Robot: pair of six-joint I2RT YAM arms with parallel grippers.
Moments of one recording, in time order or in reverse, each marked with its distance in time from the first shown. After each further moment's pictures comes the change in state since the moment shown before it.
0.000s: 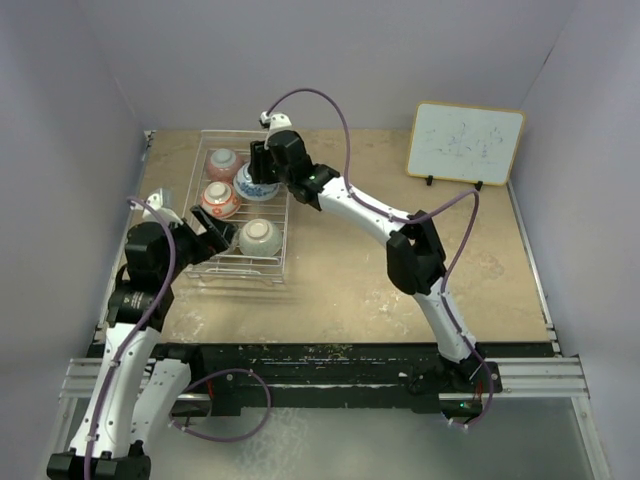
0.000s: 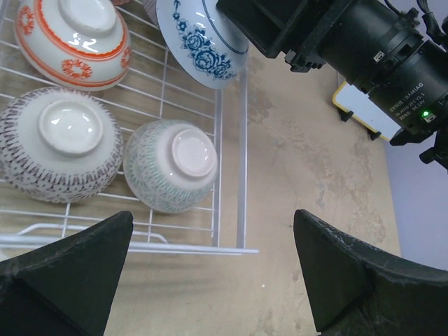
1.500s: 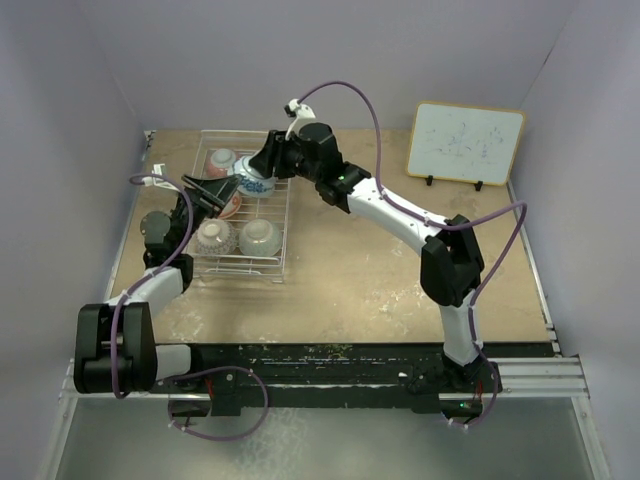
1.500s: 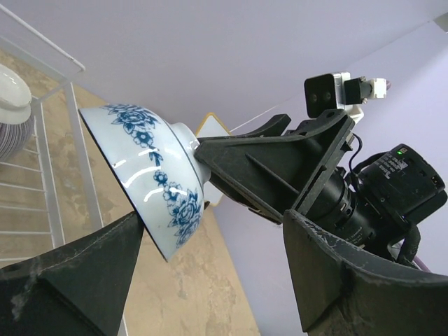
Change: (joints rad) left arm 0.127 0.627 -0.241 1.484 0.355 -0.587; right arm -0.045 -0.280 -0.302 0.192 -0.248 0.185
